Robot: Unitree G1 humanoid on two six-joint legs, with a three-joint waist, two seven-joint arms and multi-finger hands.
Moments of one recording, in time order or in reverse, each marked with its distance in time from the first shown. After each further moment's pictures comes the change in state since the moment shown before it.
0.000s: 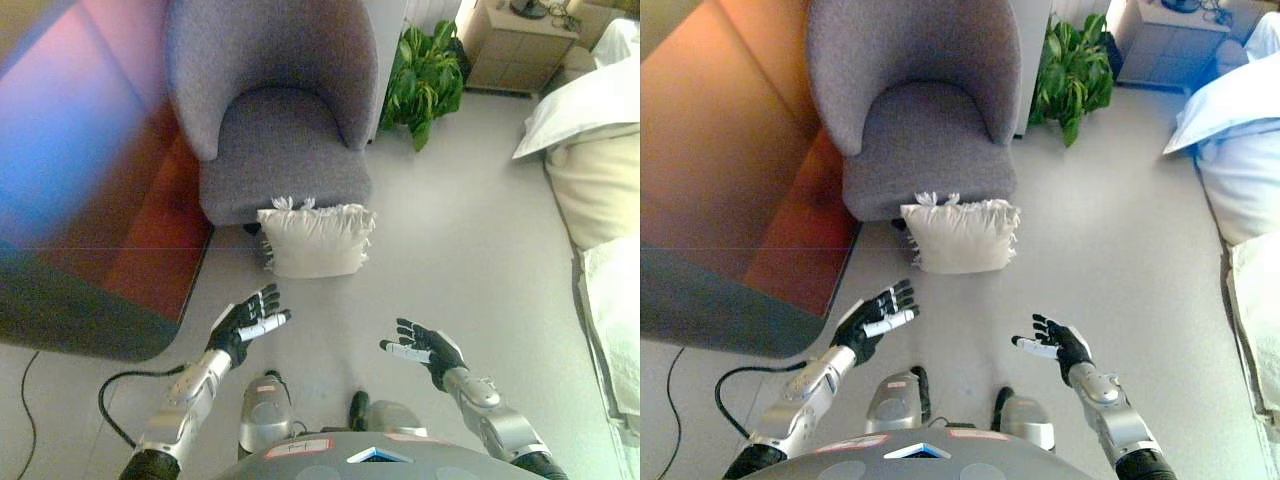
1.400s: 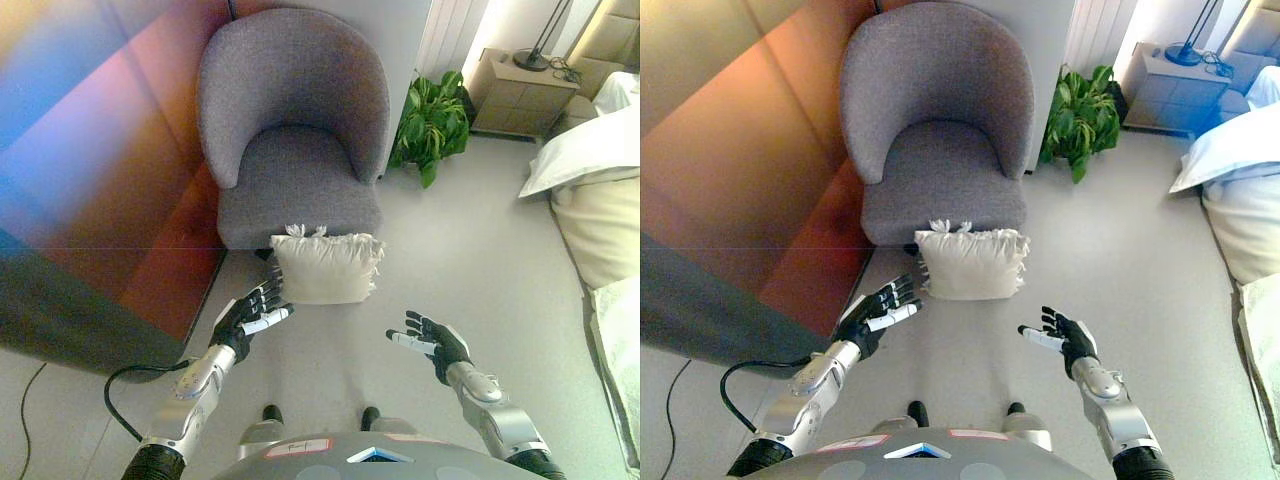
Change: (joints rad) left arm -0.017 -0.003 -0.019 -0.034 0.001 0.023 0.071; right arm 0.037 0.050 -0.066 -0.048 0.003 0.061 -0.049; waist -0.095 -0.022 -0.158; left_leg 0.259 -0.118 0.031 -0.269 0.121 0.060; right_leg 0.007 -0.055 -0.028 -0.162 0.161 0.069
